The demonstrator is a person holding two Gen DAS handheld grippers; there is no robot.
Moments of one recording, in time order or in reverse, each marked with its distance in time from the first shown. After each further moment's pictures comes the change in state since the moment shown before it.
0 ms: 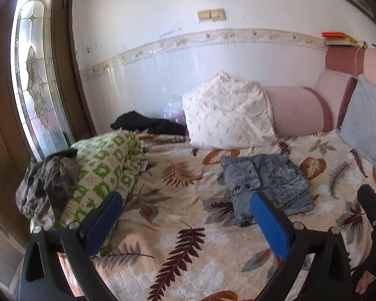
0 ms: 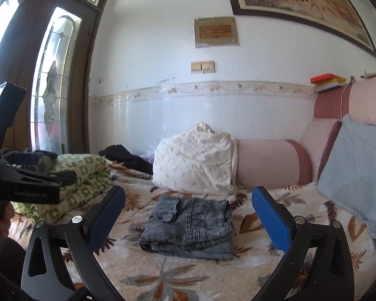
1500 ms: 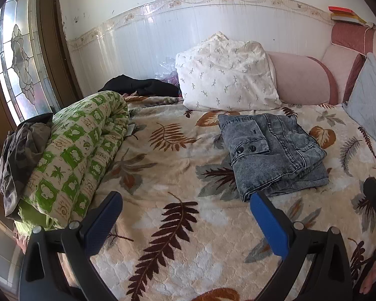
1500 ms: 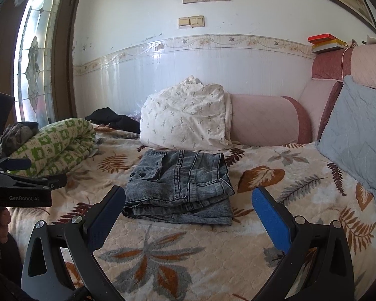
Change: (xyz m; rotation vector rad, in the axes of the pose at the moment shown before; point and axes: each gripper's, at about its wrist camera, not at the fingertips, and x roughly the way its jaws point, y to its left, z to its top) left arm 0.069 -0.014 -0.037 0.010 0.169 -0.033; right arm 0.049 -0.014 -0.043 0.040 0.216 -0.036
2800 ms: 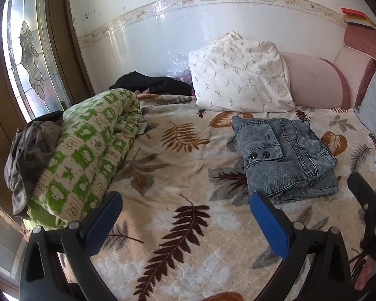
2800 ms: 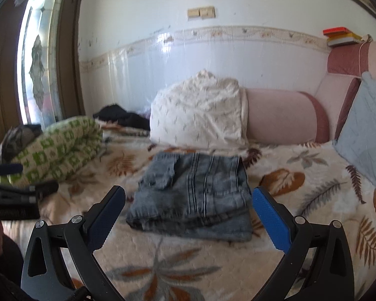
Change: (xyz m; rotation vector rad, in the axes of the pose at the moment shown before) left arm 0.006 0.006 0.012 -0.035 0.027 0.062; right arm 0.044 0.010 0.017 -0.004 0.057 0.070
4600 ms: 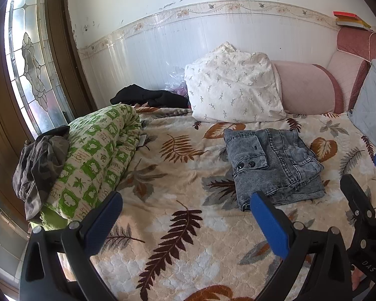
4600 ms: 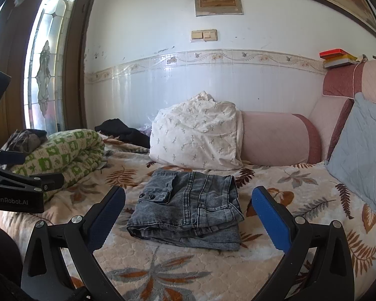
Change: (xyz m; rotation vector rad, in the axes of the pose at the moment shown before) left arm -0.044 -0.012 0.009 0.023 -0.053 0.008; right arm -0.038 0.007 0.005 -0.043 -0.132 -0.028
